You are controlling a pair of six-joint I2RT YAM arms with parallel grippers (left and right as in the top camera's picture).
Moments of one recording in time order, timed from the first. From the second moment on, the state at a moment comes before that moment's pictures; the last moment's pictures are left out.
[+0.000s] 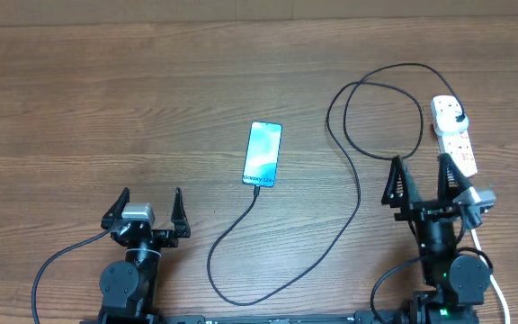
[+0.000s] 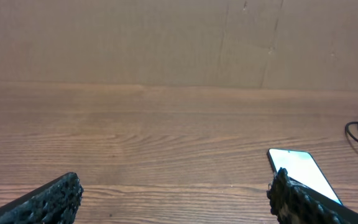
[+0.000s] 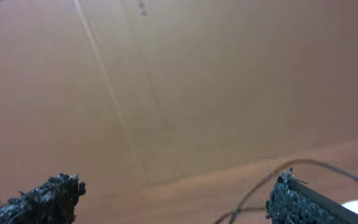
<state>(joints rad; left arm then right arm) -0.11 0.01 0.01 -0.08 -0.06 -0.07 0.01 0.31 0.07 0.47 -0.08 0.38</state>
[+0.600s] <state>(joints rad) -0.11 0.01 0.01 -0.08 -0.06 -0.07 0.02 0.08 0.02 0.00 -0.03 0.38</state>
